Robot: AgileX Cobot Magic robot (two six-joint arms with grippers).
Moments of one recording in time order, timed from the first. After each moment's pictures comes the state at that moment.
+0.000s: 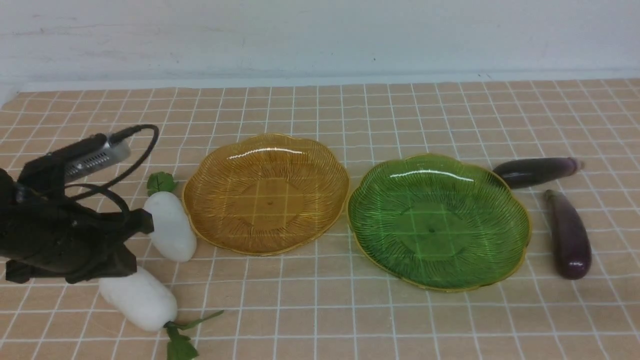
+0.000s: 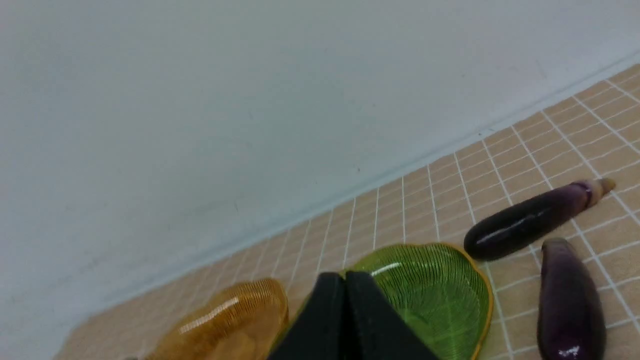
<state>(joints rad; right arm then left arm) 0.03 0.07 -0.24 0.47 0.40 0.13 0.03 1.38 -0.85 -0.39 0.75 -0.05</state>
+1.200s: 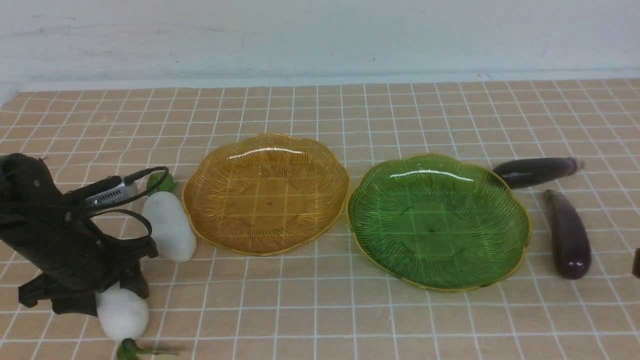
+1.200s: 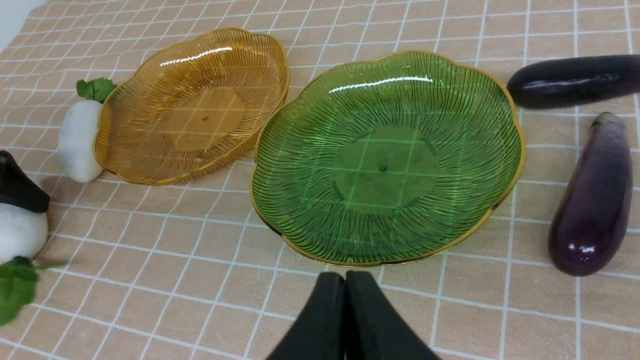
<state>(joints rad) 0.03 0.58 -0.61 0.57 0.85 -0.32 0.05 1.67 -0.92 -0.20 0.74 -0.26</state>
